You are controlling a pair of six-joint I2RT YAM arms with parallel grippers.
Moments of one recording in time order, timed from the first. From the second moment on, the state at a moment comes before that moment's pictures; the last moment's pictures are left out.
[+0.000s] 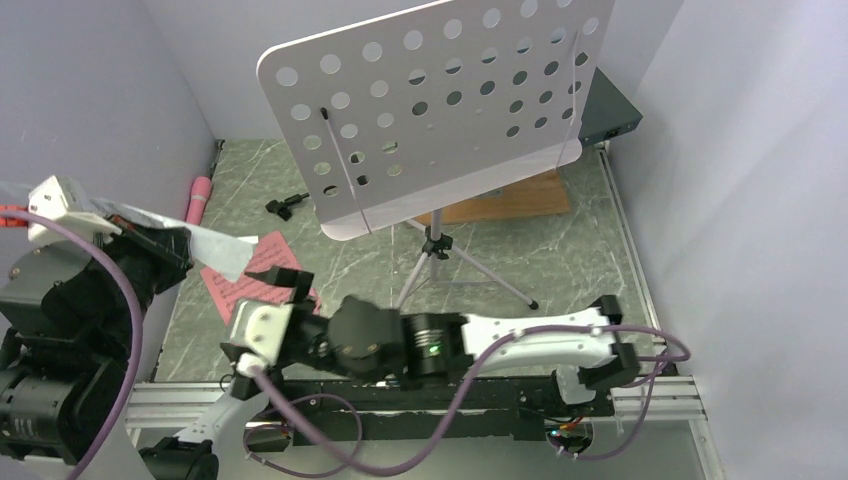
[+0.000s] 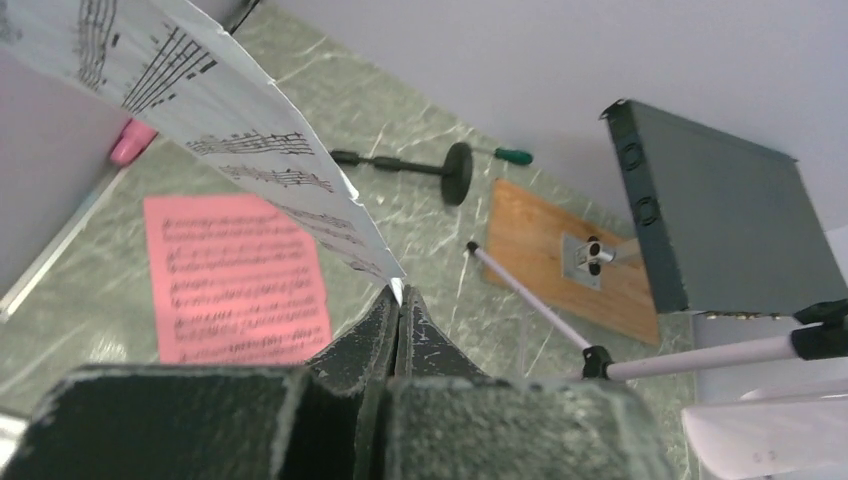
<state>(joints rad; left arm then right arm) -0.11 0.90 2.05 -1.37 -0.25 -0.56 1.65 1.67 1.86 -0.11 0.30 -0.40</state>
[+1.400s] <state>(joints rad) -0.17 0.46 1.81 -0.99 -0.13 -0.56 1.26 1.32 1.72 -0.04 -0.14 0.02</state>
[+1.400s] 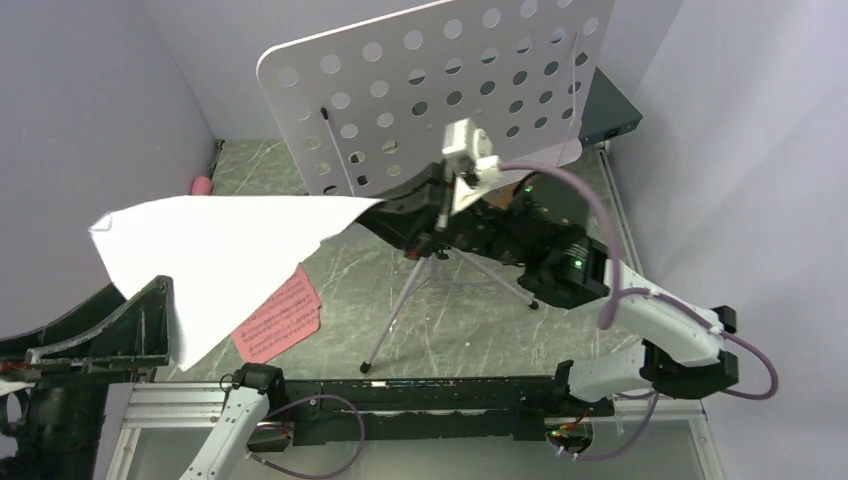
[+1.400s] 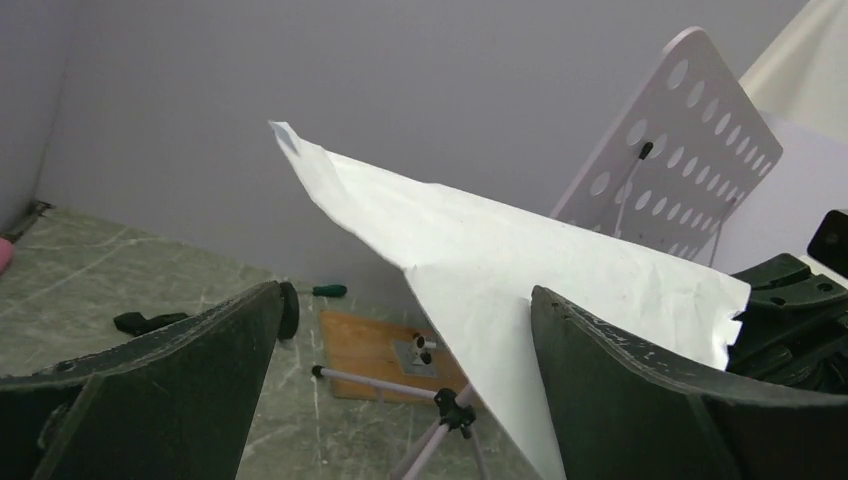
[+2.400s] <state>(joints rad) -0.32 0.81 1.63 -1.02 0.27 -0.62 1.11 0.88 1.12 -0.47 -0.16 0.53</state>
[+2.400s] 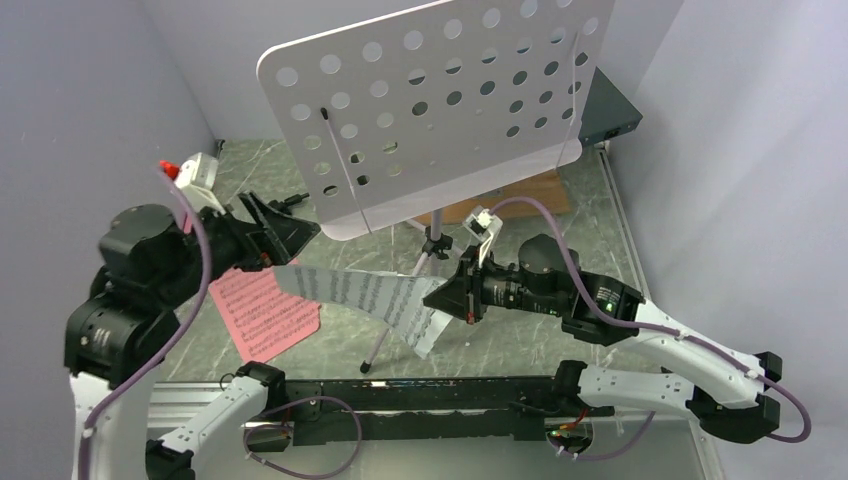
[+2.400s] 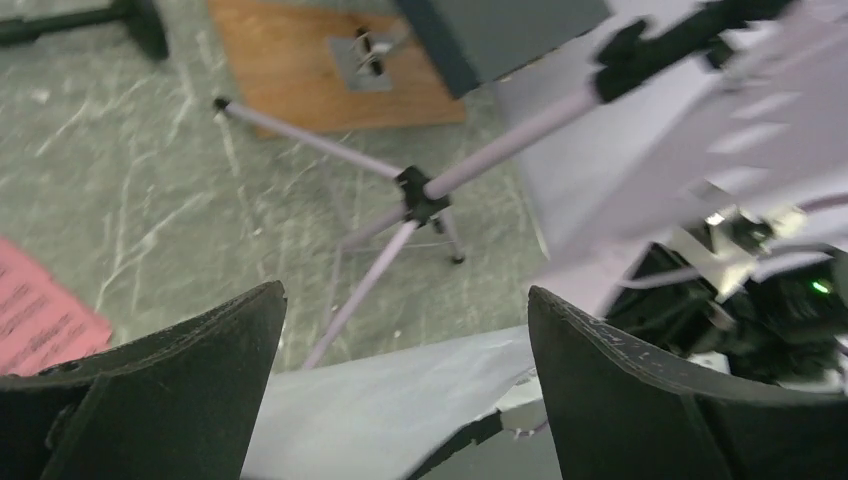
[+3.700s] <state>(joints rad) -0.32 0.16 0.57 -0.80 0.40 -1.60 1.10 0.72 0.46 0.47 0.06 1.15</state>
